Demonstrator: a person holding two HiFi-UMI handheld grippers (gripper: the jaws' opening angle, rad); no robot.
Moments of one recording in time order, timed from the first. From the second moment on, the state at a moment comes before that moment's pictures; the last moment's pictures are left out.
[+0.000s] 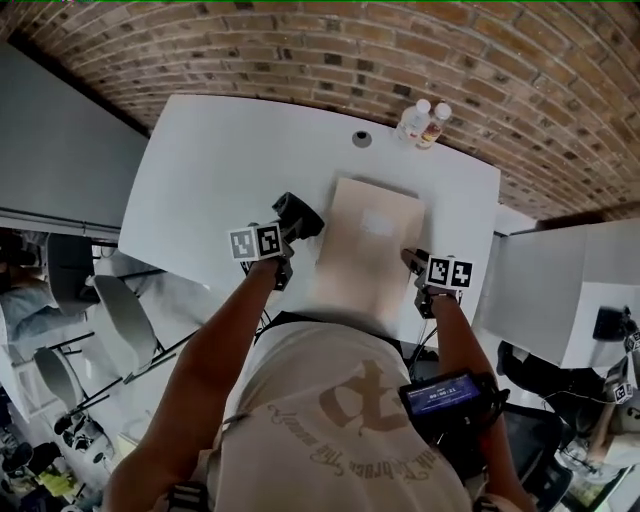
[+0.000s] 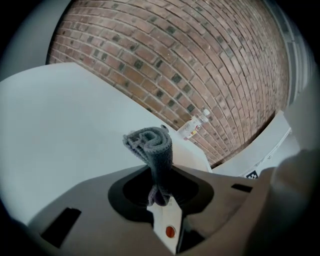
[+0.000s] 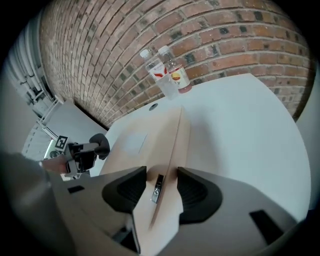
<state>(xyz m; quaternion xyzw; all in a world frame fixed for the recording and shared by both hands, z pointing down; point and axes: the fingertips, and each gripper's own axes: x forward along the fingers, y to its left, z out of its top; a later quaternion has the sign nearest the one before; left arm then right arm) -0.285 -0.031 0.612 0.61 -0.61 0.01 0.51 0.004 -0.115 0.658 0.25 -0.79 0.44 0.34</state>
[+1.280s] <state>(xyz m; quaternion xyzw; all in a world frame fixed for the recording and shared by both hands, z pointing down) -0.255 -0.138 0.635 0.80 -0.44 0.23 0.34 0.003 -0.112 0.657 0.32 -0.77 0.45 0.33</state>
